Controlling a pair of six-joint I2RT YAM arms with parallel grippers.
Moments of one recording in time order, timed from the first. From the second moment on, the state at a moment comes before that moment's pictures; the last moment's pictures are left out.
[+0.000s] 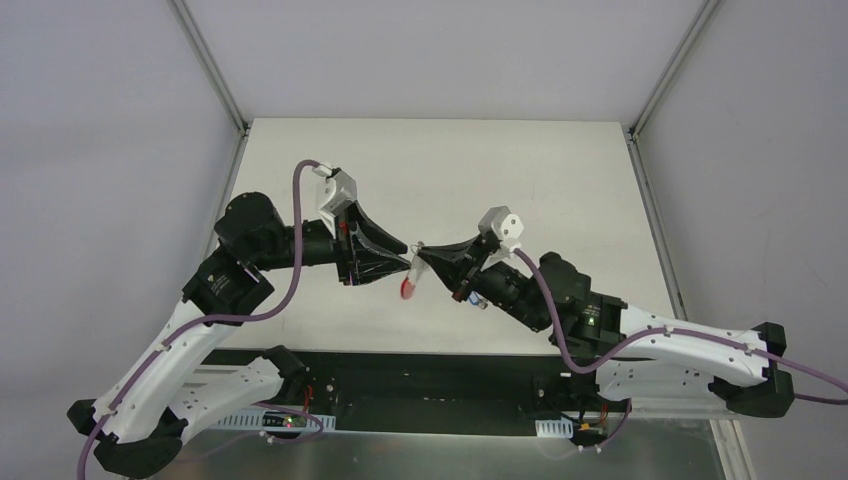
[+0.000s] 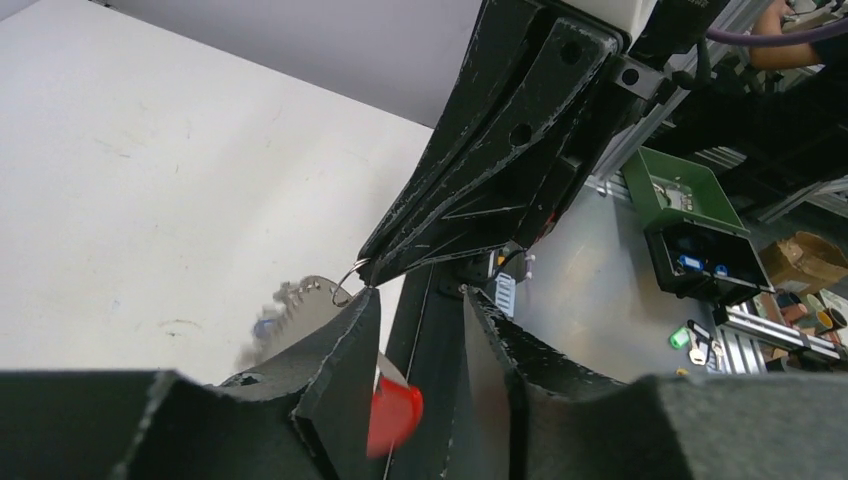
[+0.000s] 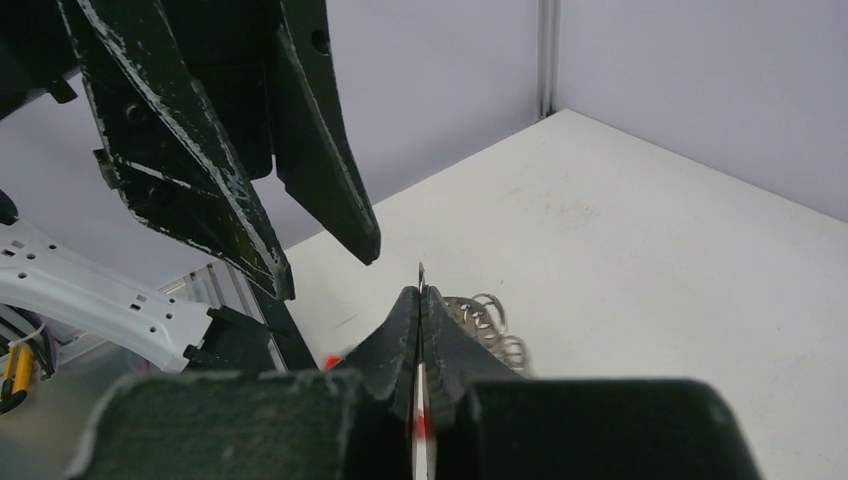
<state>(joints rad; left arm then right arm) -0.69 0.81 1.13 -0.32 0.69 -0.30 1.35 0.92 0.92 0.12 0.35 0.12</state>
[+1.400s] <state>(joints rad) -0.69 0.79 1.01 0.20 0.76 -0.54 1.36 0.84 0.93 0.31 0.06 0.10</state>
